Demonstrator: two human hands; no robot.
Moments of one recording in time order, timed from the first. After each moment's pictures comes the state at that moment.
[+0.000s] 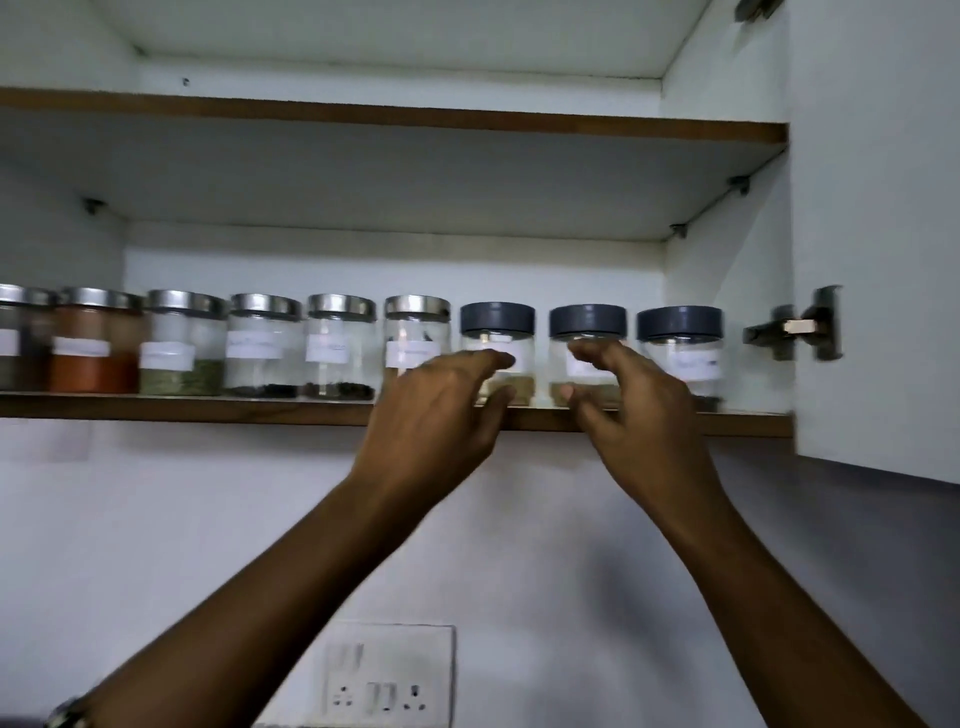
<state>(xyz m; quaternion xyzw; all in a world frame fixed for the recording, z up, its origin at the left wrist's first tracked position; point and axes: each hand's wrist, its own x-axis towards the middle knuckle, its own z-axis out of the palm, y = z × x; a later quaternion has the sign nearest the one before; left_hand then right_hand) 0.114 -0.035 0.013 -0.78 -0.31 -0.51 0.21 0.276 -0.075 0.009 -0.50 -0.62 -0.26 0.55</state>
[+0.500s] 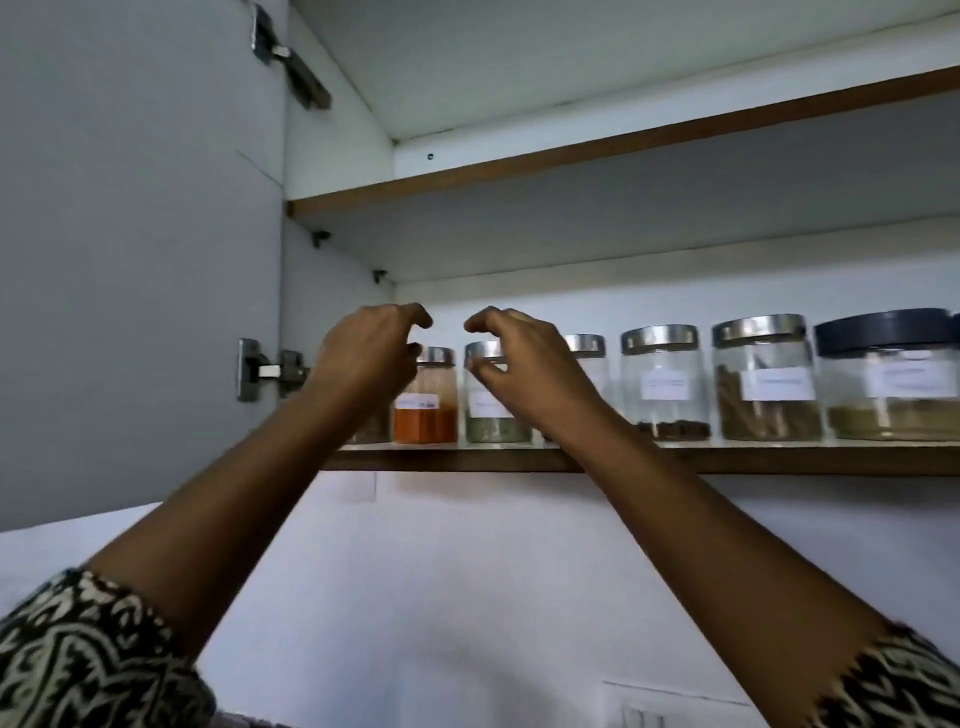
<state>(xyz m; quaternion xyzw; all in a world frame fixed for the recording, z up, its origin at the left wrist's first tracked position) -0.217 0.081 0.105 -0.68 -0.55 -0.38 0.31 -0.060 0.072 0.085 -0.39 -0.76 -0.20 0.48</state>
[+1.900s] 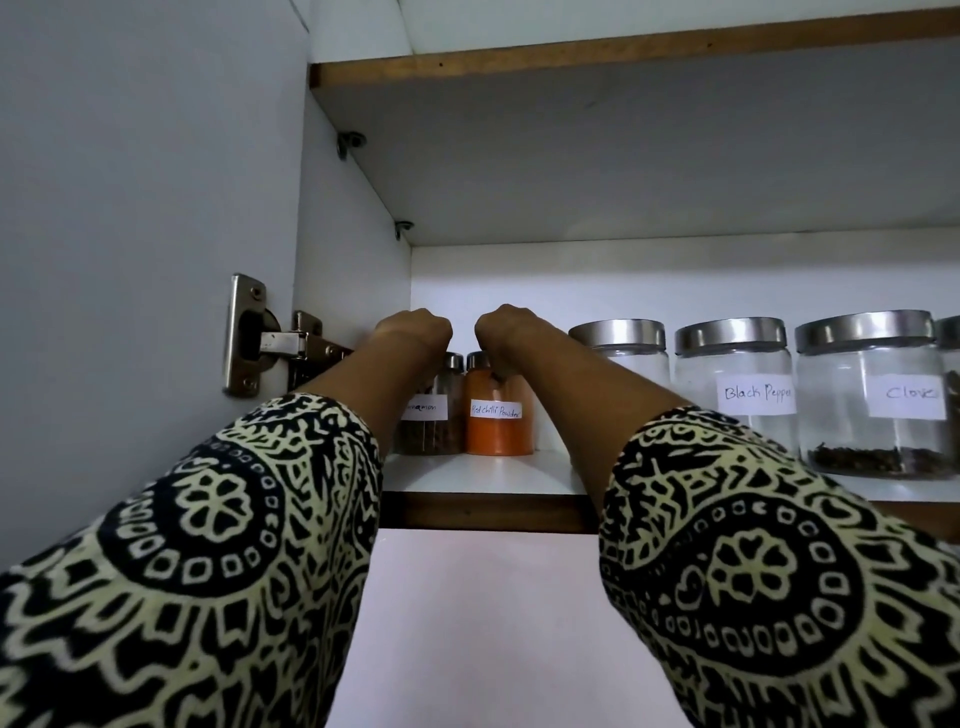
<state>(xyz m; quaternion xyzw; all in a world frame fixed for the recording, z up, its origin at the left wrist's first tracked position) -0.280 0.317 0.152 -0.74 -0.58 -0.15 0.32 -0.170 0.288 0.157 -0.64 -0.69 -0.30 0.14</state>
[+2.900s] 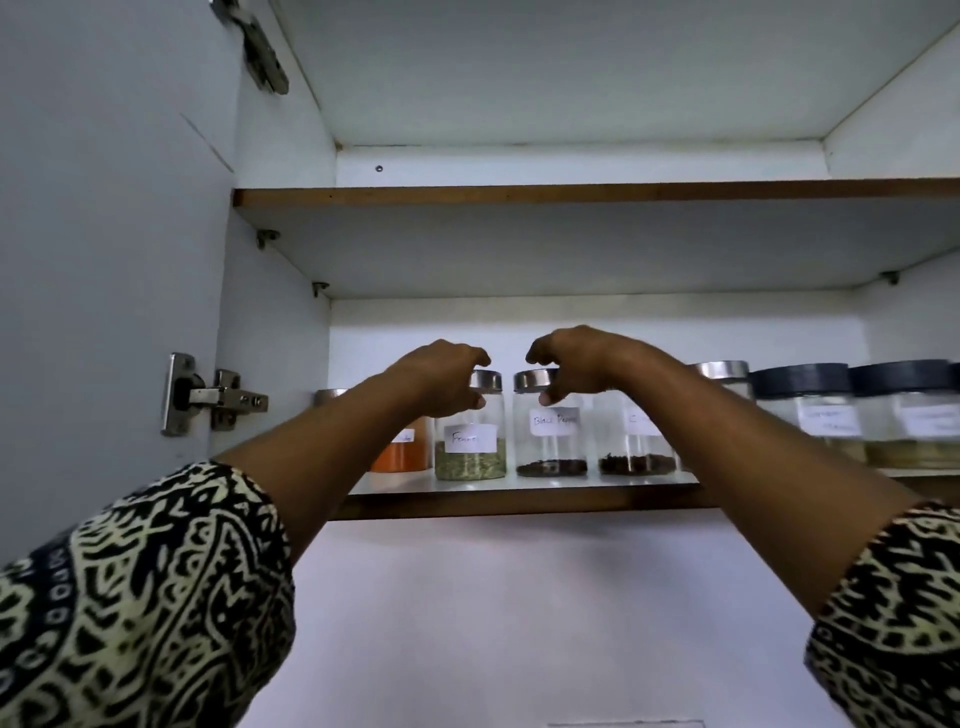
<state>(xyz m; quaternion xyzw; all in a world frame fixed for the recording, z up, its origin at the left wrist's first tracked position) -0.183 0.171 0.138 -0.85 -0.40 -0.27 0.23 -0.028 0.098 0.152 -0.68 -0.68 -0.22 0.17</state>
